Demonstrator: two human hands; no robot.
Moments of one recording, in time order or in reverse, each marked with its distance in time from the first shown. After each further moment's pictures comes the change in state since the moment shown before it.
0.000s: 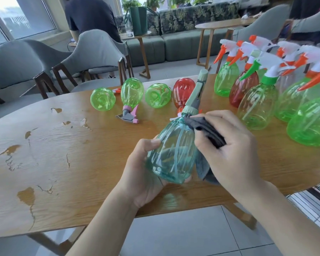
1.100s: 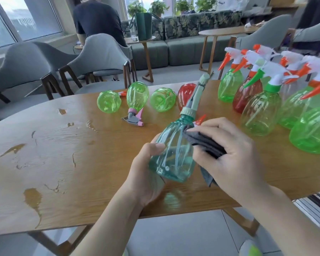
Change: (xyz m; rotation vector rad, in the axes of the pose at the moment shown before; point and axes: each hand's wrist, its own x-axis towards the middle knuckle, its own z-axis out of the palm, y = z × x) left_hand -0.002 0.002 0.001 0.062 0.193 0.110; right_hand 0.001 -0.011 0.001 0.058 -0.104 -0.078
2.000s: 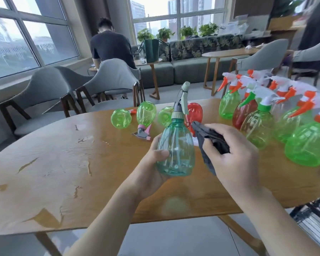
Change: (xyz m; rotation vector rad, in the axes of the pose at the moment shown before) left_hand 0.004 0.024 -0.008 0.168 -0.176 0.036; right_hand 0.011 0.006 -0.004 -0.231 0.307 -0.075
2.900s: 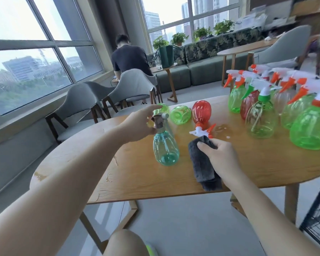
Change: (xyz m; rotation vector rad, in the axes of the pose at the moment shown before) left_hand -0.004 0.124 0.021 1.681 0.349 -0.075; right_hand -0.029 -0.010 0.004 0.422 -0.431 0.930
